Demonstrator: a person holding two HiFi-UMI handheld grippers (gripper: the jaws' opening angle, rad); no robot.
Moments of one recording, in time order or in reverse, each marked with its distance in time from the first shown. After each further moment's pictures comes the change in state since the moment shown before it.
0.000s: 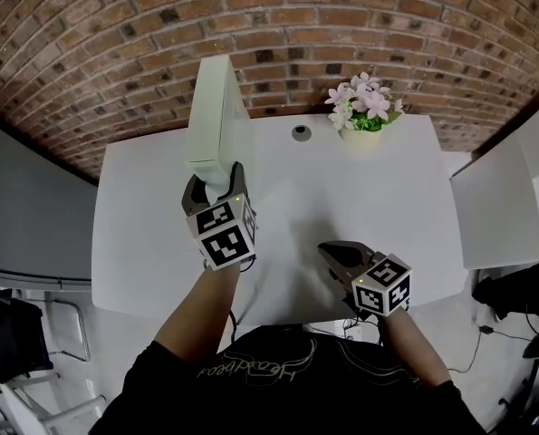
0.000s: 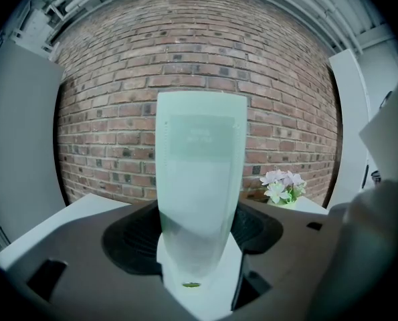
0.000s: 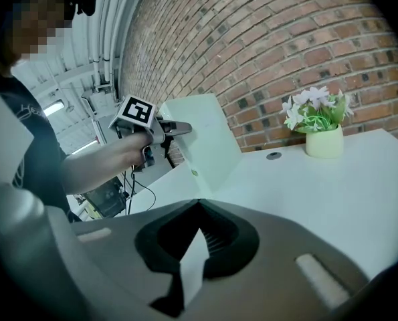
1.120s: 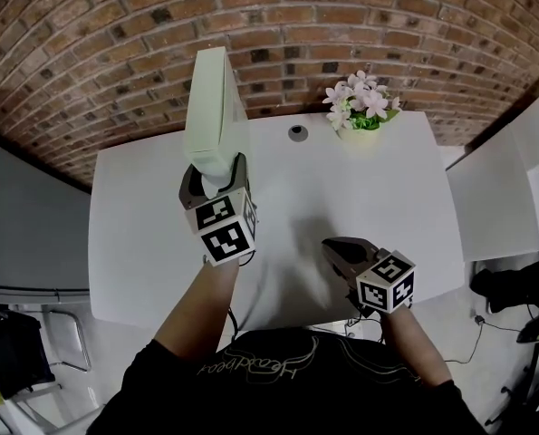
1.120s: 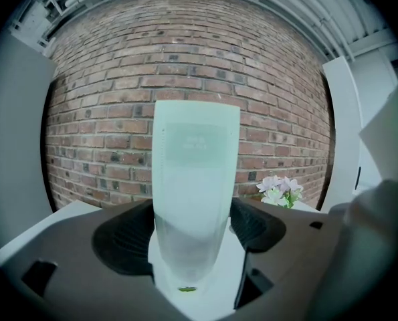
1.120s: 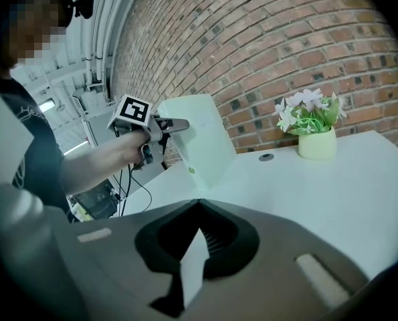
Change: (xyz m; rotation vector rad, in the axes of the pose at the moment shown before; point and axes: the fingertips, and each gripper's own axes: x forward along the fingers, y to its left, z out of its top) left arm 0.022 -0.005 0.017 0.011 -0.044 -0.077; right arm 0.006 -0.011 0.007 0.018 -0.009 -0.071
